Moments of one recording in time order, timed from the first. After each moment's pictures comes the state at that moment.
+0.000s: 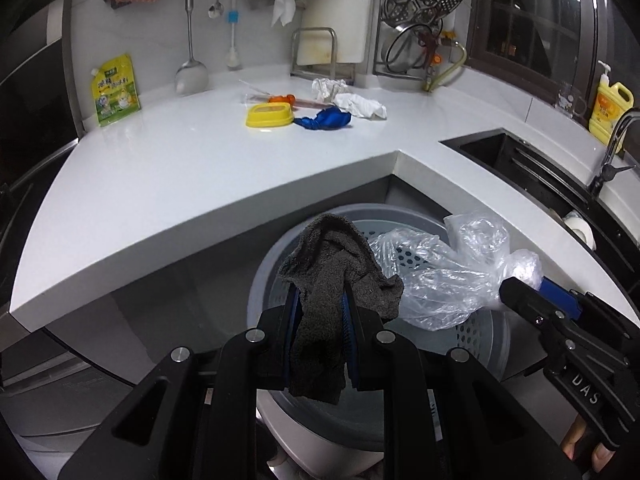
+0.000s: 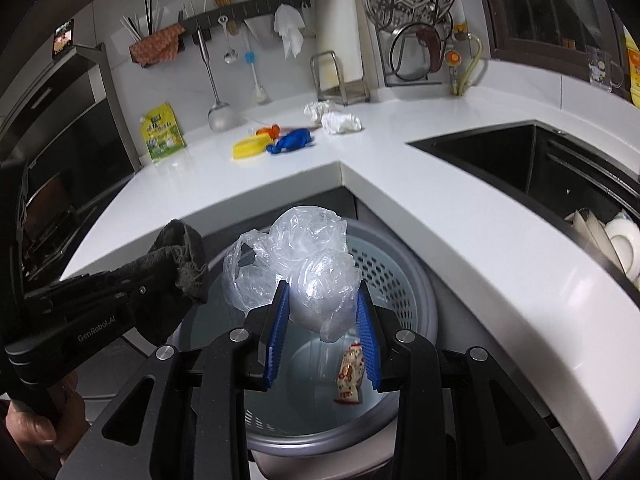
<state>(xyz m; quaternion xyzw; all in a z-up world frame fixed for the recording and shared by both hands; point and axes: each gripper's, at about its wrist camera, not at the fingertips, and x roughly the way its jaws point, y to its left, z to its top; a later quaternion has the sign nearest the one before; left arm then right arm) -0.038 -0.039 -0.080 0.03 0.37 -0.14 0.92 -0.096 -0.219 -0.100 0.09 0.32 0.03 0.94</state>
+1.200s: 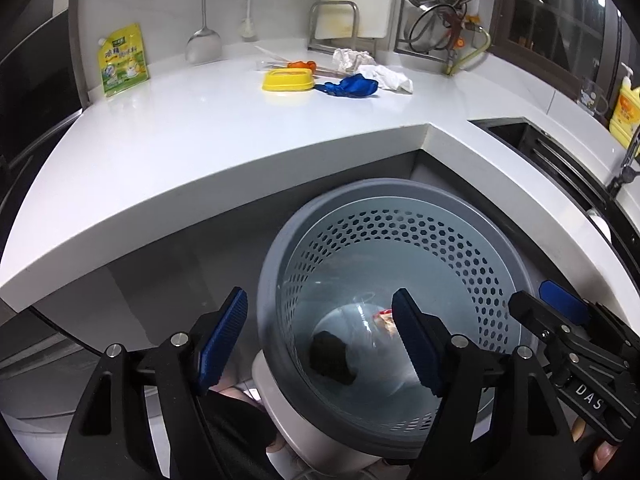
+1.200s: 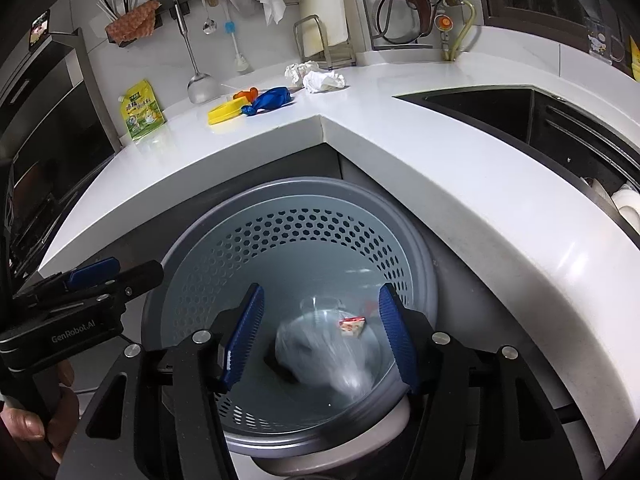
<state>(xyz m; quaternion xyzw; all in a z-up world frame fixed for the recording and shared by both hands) -0.021 -0.030 -0.105 0.01 0.40 -0.12 0.91 -0.077 -0.226 -0.127 0.10 0.37 0.02 0.92</state>
